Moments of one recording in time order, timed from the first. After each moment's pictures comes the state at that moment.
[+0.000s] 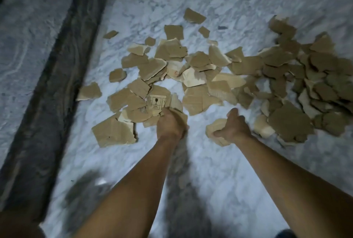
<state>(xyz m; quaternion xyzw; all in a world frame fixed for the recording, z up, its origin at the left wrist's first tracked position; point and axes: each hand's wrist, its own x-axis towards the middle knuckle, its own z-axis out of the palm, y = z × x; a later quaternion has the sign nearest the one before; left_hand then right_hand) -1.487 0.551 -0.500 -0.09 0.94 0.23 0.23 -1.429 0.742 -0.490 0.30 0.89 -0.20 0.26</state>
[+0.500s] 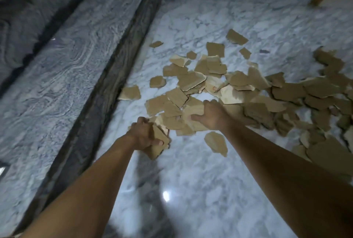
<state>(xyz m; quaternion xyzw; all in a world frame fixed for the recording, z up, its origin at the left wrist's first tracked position) -1.509 0.336 -0.445 -0.01 0.93 0.09 0.35 -1.545 0.601 -0.433 0.01 0.95 -0.20 0.24</state>
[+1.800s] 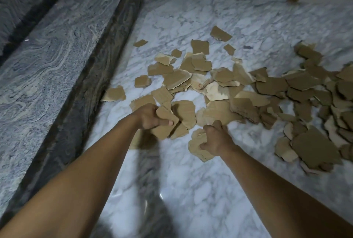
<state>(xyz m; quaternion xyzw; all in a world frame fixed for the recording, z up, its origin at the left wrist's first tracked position) -1.562 0.384 -0.424 0.03 0.89 0.30 0.33 -1.477 0.632 -0.479 0.05 0.95 -0.14 0.28</state>
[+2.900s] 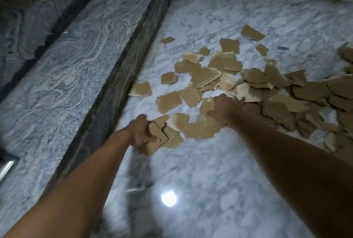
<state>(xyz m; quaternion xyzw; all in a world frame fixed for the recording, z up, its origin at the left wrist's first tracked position) -1.527 0.277 -0.465 0.01 0.94 0.12 0.32 -1.582 0.588 -0.472 0.04 0.98 -0.05 0.20</state>
